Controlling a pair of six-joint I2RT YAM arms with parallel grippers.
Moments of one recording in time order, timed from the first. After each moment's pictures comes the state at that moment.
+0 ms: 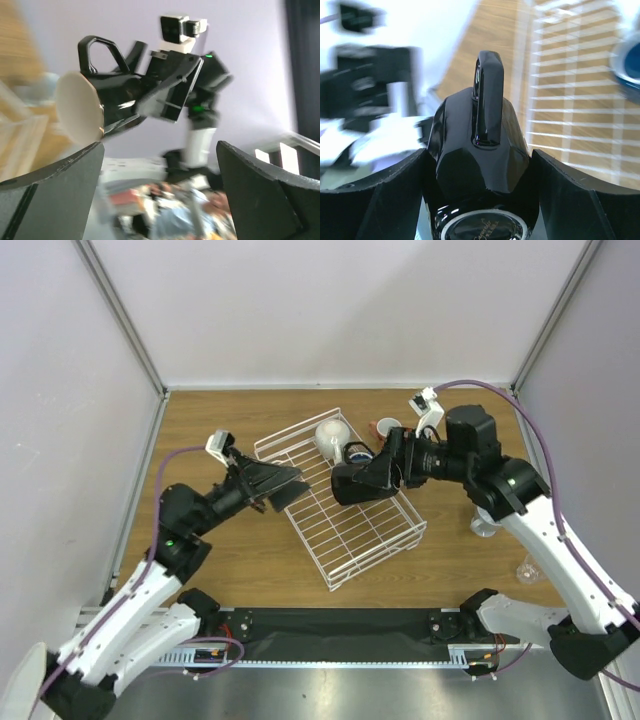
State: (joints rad) left arm -0.56 0.73 0.62 0.40 0.48 -1.52; right arm 0.56 1.09 1.34 -0.67 -0.49 0.59
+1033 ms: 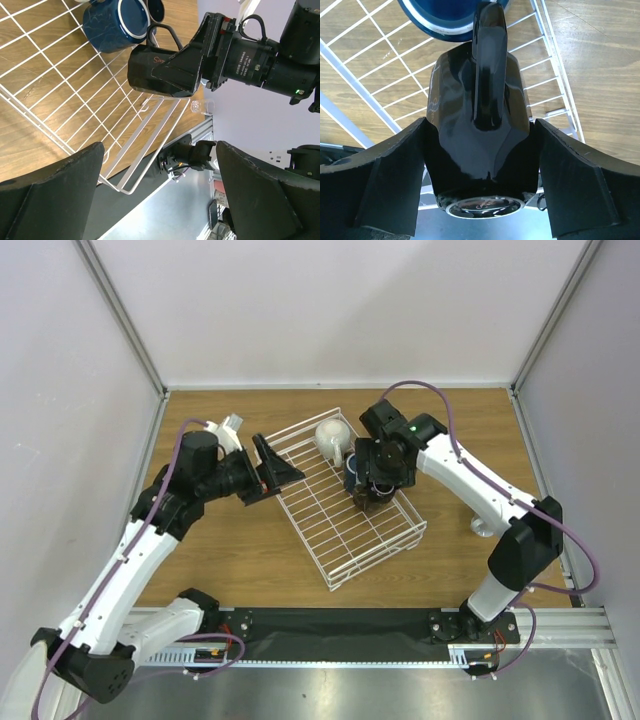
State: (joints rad) left arm -0.43 0.96 1.08 -0.62 0.40 -0.86; right arm 0.65 1.65 1.59 -1.09 0.11 0.59
